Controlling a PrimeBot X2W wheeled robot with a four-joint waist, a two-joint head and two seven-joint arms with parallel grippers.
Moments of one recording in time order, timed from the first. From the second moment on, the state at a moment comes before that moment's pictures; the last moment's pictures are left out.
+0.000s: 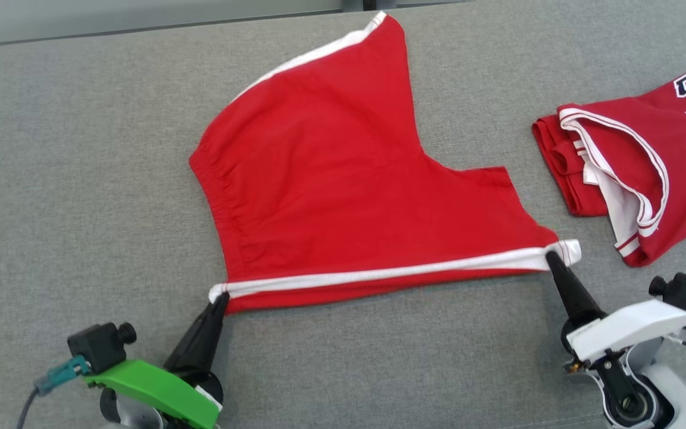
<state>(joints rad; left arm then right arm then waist) -0.04 0.22 -0.36 0.11 -1.00 -0.12 -0.07 -0.07 -0.36 0.46 0.14 1.30 -0.03 -0.20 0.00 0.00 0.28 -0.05</state>
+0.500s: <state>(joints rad) -0.03 0.20 -0.42 0.28 -0.99 -0.13 -0.15 -0.10 -0.37 0.50 0.27 1.21 -0.03 -0.23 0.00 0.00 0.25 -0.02</state>
